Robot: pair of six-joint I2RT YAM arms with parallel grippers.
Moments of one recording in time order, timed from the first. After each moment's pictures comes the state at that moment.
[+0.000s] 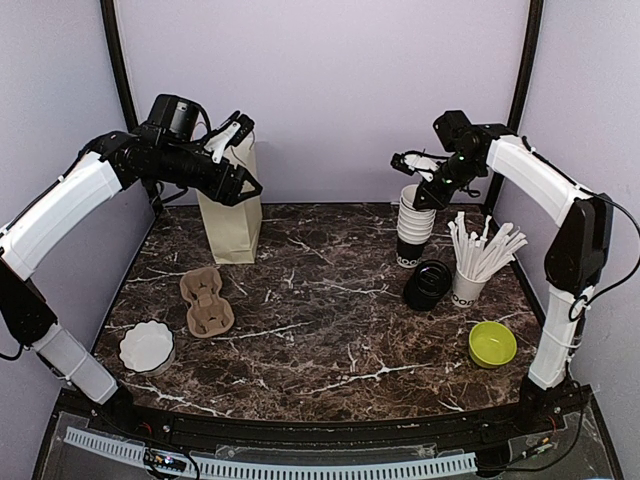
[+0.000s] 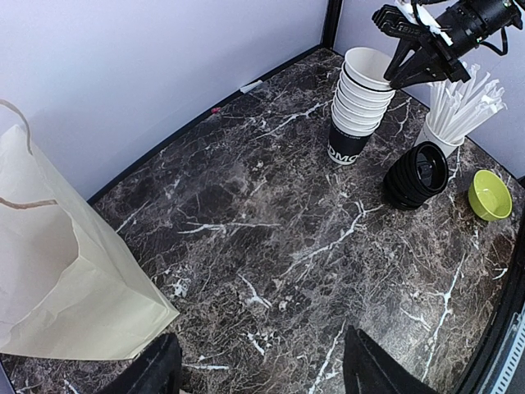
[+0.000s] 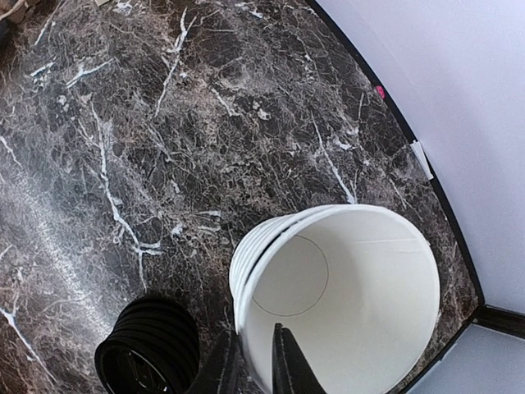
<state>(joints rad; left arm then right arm) -0.54 1.52 1.70 -0.81 0.20 0.13 0.36 1.91 1.97 -1.09 -0.20 -0.65</state>
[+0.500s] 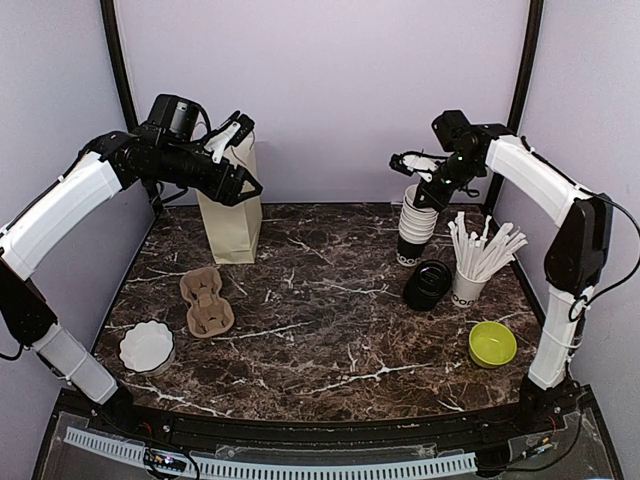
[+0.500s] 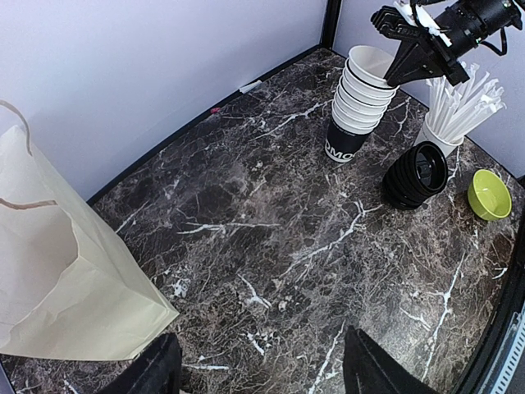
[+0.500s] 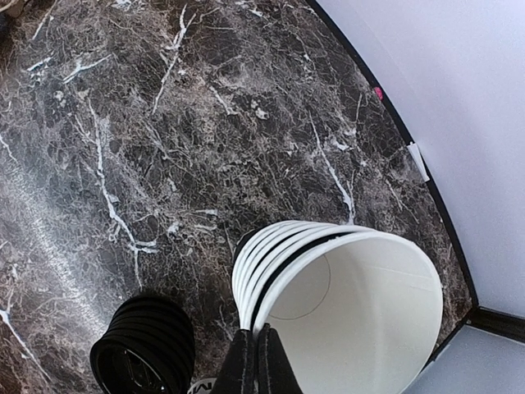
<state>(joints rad) -0.54 1.52 1.70 -0.81 0.20 0.13 0.36 1.91 1.97 -1.09 -0.18 -0.67</state>
